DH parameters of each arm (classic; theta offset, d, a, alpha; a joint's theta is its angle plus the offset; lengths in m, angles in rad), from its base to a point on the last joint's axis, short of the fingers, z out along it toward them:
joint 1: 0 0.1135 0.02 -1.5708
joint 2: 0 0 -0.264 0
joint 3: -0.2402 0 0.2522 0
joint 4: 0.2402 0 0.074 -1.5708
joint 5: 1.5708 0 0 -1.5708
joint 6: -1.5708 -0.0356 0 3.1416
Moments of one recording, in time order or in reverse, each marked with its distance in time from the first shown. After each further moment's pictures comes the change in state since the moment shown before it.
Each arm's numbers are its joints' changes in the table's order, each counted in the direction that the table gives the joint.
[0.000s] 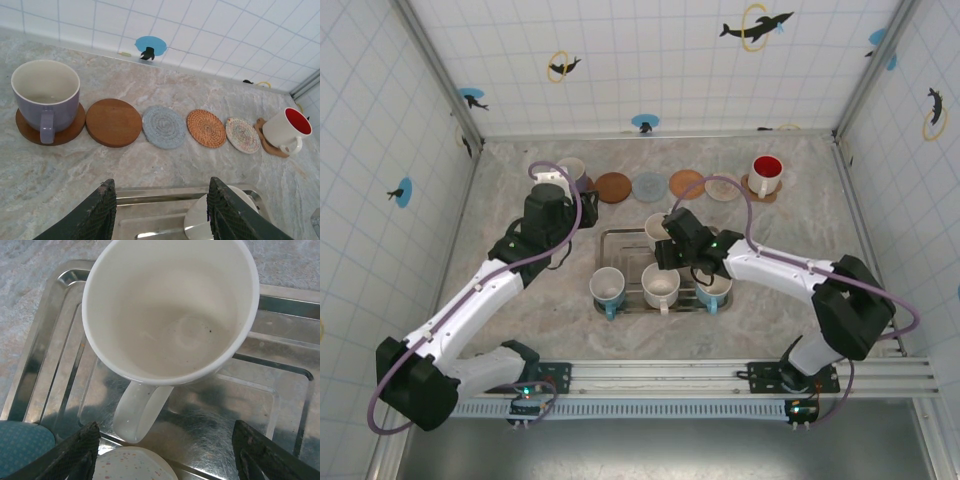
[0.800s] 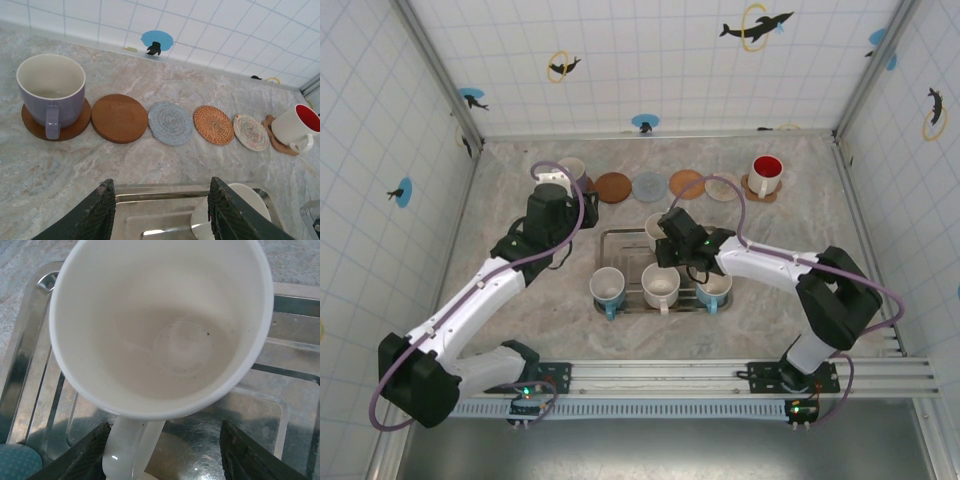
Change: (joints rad) left arm 0.000 0.020 0.000 0.009 -0.012 -0.005; right arm -0.016 0.075 -0.018 -0.036 0.008 -0.031
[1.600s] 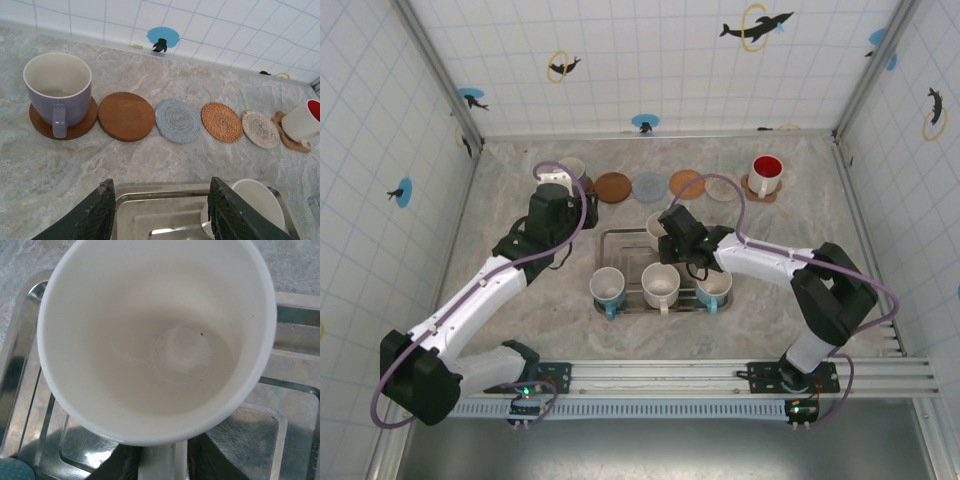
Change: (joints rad) left arm 0.000 0.013 0.000 0.007 -0.018 -0.019; right arm -0.020 0.029 -0.015 -0.017 -0.005 0.009
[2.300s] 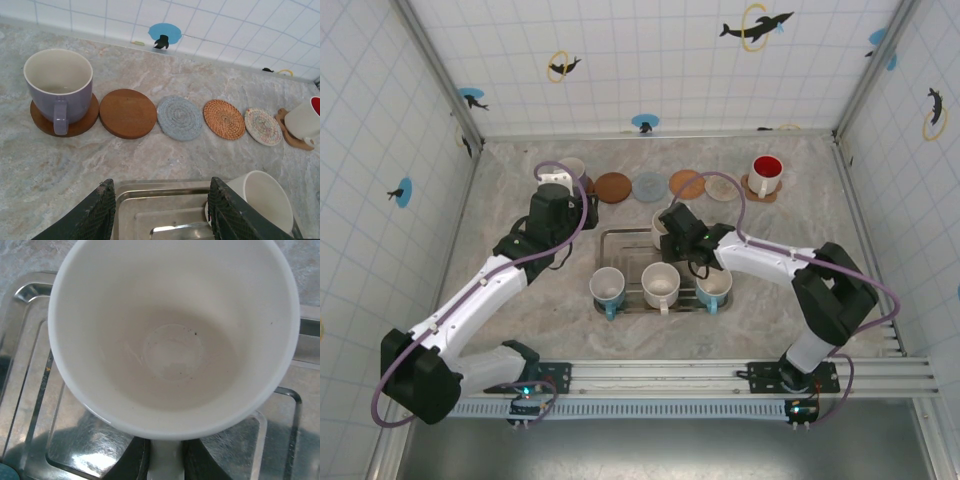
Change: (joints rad) left arm 0.000 0.006 0.000 0.008 0.000 0.000; right arm -0.005 -0.007 -0.016 0.045 0.037 0.038
